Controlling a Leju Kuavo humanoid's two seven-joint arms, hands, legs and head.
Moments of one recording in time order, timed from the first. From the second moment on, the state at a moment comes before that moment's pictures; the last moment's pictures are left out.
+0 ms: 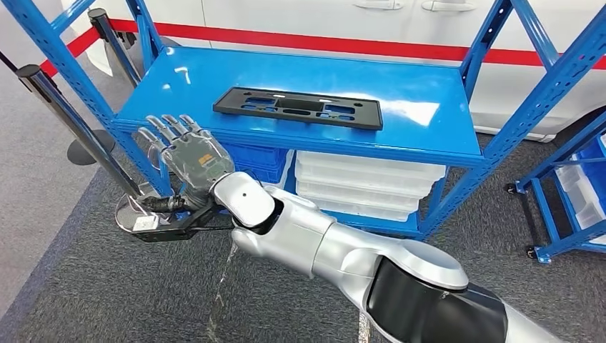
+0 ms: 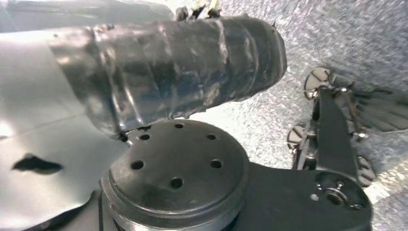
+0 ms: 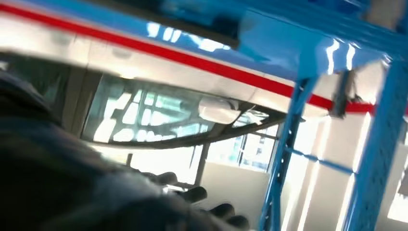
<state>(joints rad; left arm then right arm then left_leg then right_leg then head) -0.09 0.05 -0.93 -0.22 1.14 0.20 0.06 -1.03 0.37 1.18 -0.70 0.93 -0.37 0.16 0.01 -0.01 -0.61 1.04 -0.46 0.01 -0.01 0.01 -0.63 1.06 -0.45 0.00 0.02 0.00</state>
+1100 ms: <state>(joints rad) -0.09 0.06 -0.99 -0.22 1.11 0.21 0.03 -1.18 0.33 1.27 -0.61 0.90 -0.11 0.24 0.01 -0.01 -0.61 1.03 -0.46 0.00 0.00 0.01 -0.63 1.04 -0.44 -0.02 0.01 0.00</state>
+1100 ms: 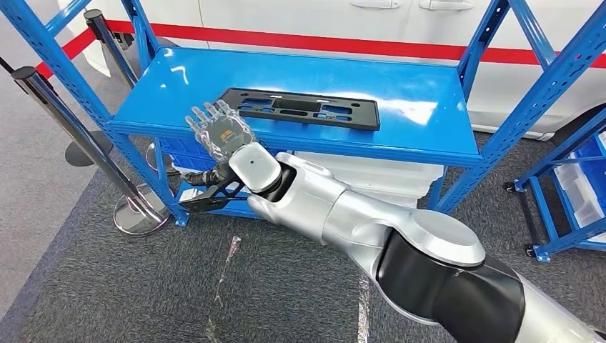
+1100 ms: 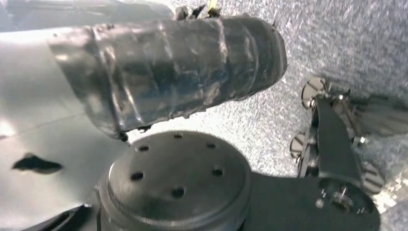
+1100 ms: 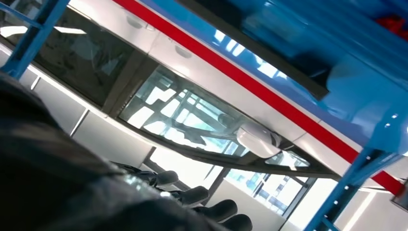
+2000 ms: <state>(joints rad) -0.09 0.07 -1.01 -0.22 1.12 0.24 0.00 -1.24 0.15 1.26 -0.71 0.72 -0.01 0.30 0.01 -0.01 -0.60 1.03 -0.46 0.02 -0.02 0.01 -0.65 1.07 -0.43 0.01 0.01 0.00</state>
